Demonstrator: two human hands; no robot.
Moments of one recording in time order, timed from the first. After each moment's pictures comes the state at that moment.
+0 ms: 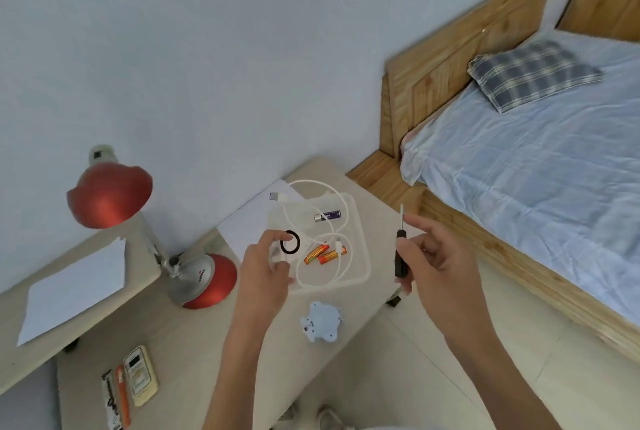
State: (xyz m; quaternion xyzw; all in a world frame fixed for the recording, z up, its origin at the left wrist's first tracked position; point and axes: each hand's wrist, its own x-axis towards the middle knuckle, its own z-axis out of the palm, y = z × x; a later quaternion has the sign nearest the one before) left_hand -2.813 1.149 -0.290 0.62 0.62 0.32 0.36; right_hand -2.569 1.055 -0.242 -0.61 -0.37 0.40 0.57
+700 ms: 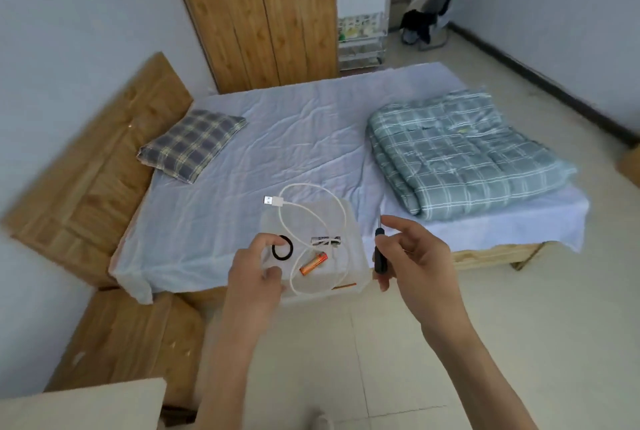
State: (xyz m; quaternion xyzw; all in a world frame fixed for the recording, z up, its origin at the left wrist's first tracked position) left_hand -2.259 1.024 -0.235 0.84 0.27 0.13 0.46; right_hand -2.178 0.800 -0.207 -0.67 -0.06 0.12 0.73
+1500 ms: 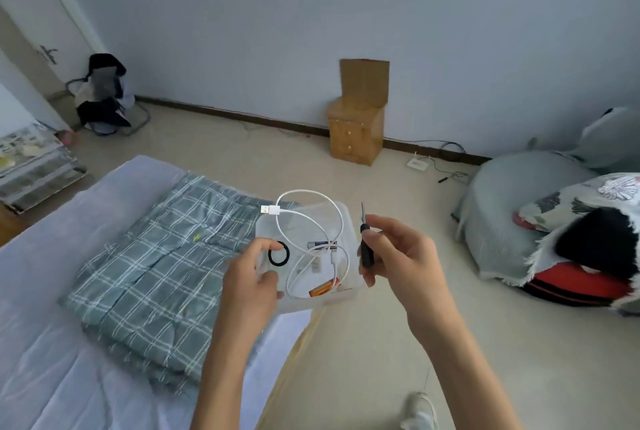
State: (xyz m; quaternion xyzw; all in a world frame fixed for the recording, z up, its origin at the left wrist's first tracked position) left_hand -1.748 0.627 -0.214 0.84 -0.13 -0.12 0.51; right_hand -1.861 0.438 -0.204 -0.61 0.23 -0.22 0.73
